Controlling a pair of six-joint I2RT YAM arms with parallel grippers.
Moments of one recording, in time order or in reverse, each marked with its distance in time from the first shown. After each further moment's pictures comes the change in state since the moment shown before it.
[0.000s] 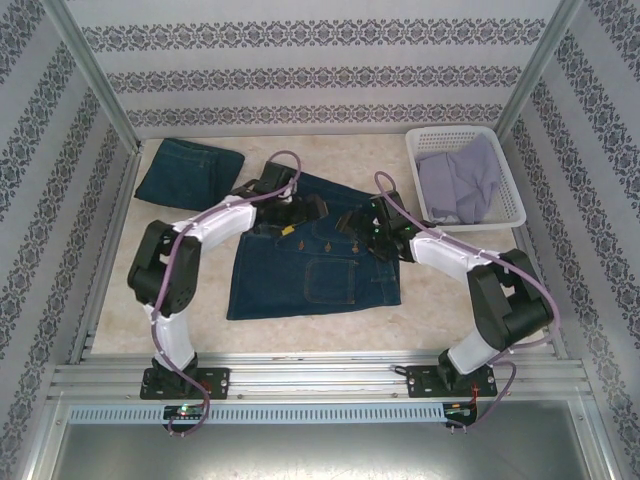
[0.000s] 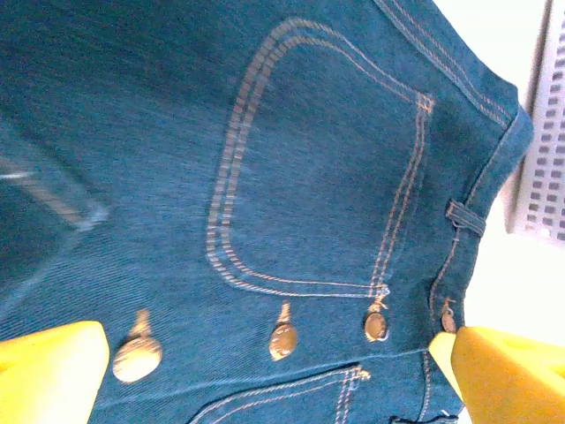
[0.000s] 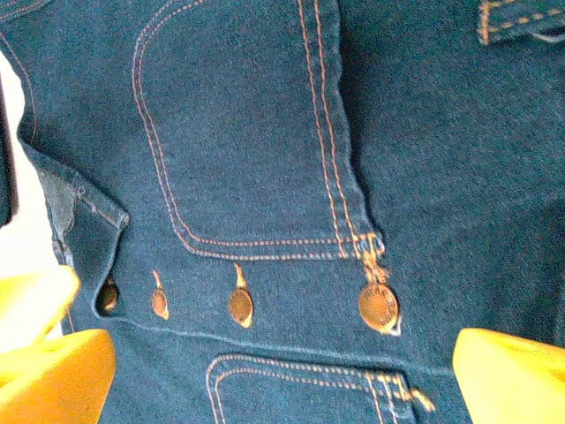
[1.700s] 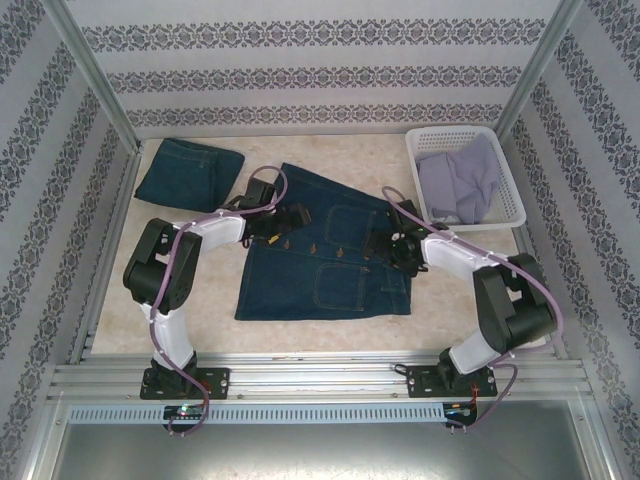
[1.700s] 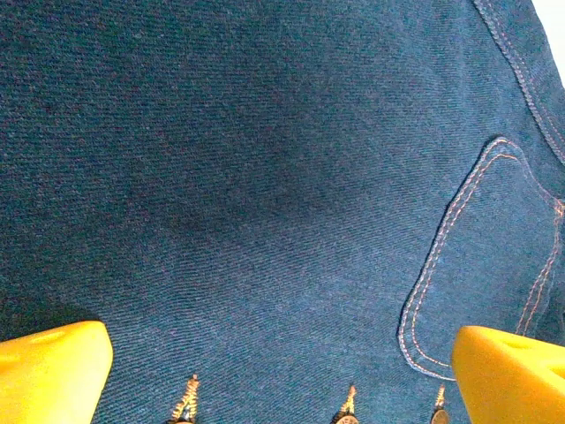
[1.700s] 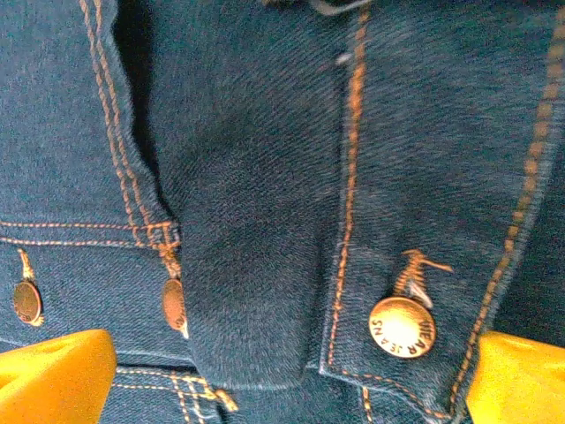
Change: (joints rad) left arm 0.092 -0.025 -0.227 0.221 -0.059 0.002; right arm -0.075 -0.019 -0.047 -0.262 0.084 -0.232
